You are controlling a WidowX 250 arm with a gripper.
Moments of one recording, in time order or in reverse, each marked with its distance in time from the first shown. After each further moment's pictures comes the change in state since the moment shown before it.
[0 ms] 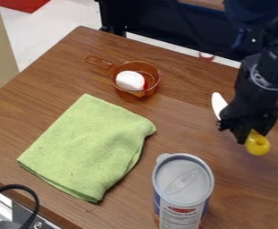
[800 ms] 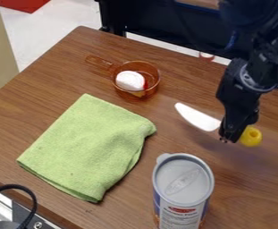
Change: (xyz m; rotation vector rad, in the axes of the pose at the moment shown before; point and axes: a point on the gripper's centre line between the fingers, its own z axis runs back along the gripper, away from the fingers) arm 0.009 0.009 -0.022 0.061 -0.068 0.546
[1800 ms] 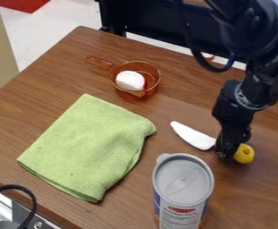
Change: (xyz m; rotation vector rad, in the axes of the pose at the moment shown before) arm 0.004 0.002 -0.025 0.043 0.008 0.038
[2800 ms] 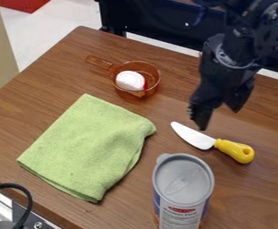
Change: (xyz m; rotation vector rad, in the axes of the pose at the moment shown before) arm 0.042 0.003 0.051 -0.049 -0.008 -0.505
